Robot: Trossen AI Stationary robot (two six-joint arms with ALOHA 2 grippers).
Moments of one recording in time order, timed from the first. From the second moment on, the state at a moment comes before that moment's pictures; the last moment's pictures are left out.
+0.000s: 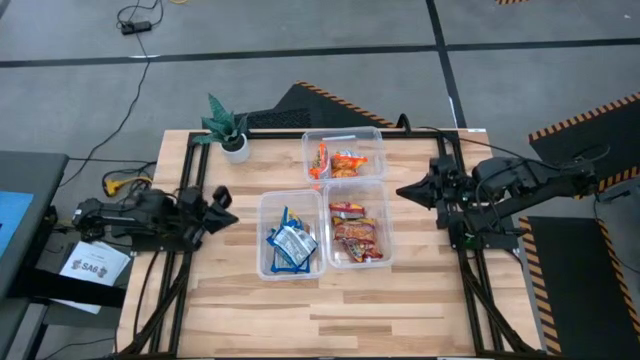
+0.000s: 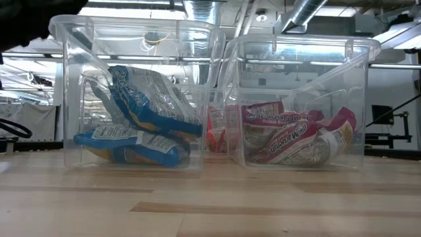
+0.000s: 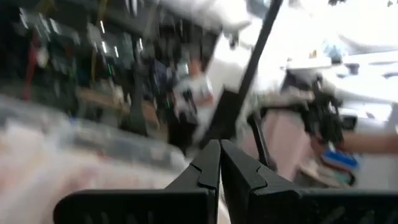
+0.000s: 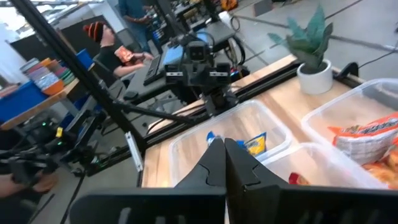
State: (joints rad) left arm -0.07 0.00 0.01 0.41 0.06 -0.43; right arm 0.25 0.75 0.99 -0.41 0.31 0.52
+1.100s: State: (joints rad) left arm -0.07 0.01 0.01 0.03 0.00 -0.41; right arm 0.25 0.75 0.99 -0.46 0.23 0.52
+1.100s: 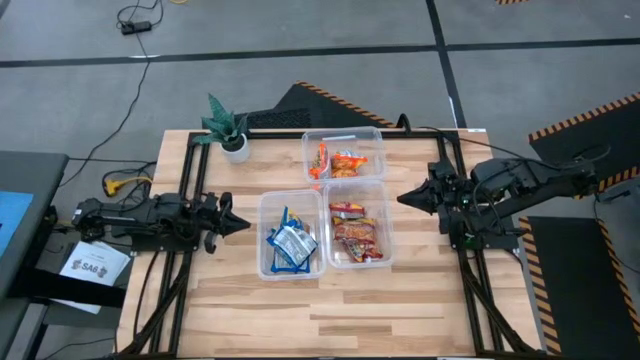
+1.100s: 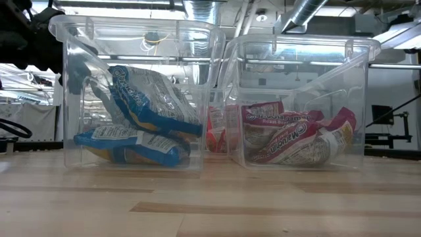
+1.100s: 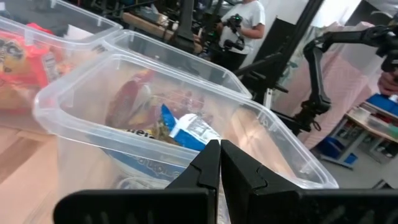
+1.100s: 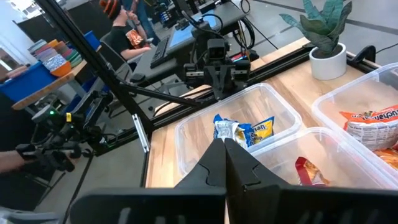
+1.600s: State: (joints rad) left arm -0.07 0.01 0.01 0.03 -0.01 -0.41; right arm 0.27 0.66 0.99 -0.56 0.23 0.50
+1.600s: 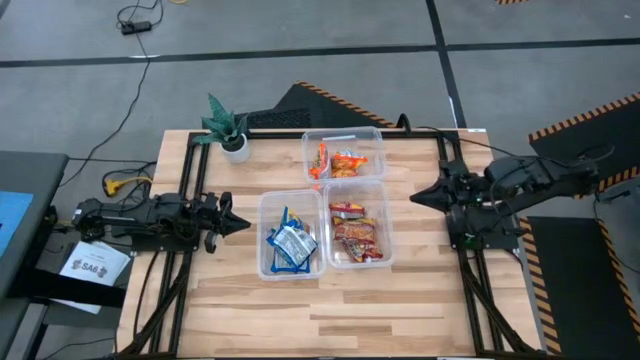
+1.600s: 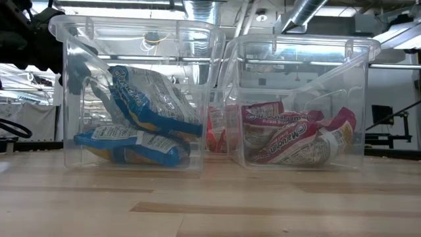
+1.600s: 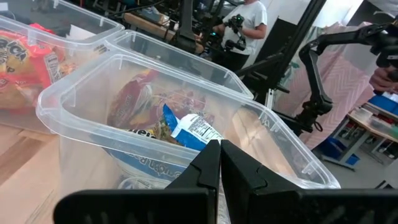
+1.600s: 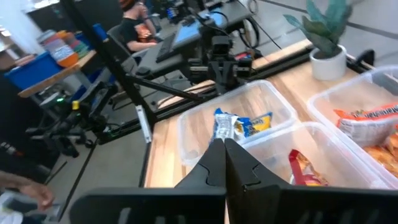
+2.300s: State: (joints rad) left arm -0.07 0.01 0.01 0.03 -0.02 -0.41; right arm 0.28 0.33 0.55 -0.06 0.24 0.34
